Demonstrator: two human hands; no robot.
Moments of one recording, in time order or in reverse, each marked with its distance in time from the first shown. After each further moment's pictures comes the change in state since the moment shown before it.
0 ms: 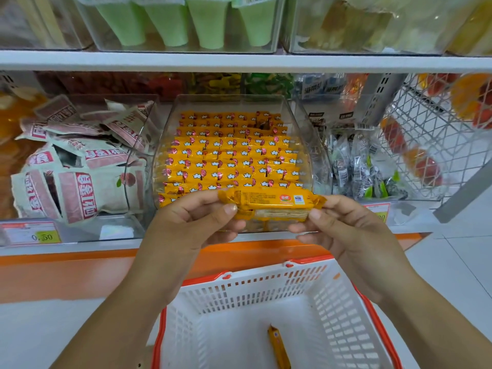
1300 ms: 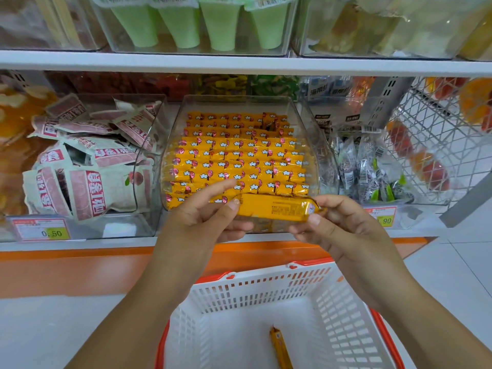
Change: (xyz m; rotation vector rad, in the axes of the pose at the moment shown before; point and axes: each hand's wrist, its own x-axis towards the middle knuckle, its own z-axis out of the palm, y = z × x) left_hand 0.000 -0.004 0.002 0.171 -0.001 0.030; right_hand 0.002 0.014 0.001 -0.121 -0.026 -0.078
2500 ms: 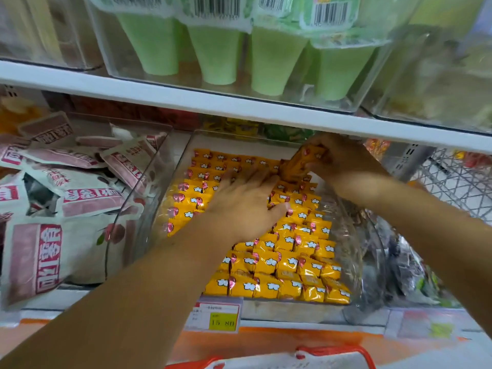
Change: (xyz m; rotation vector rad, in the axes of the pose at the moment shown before) left_hand 0.201 -0.010 0.020 1.430 -0.179 0.361; right_hand 0.229 -0.065 0.003 -1.417 -0.030 -0.258
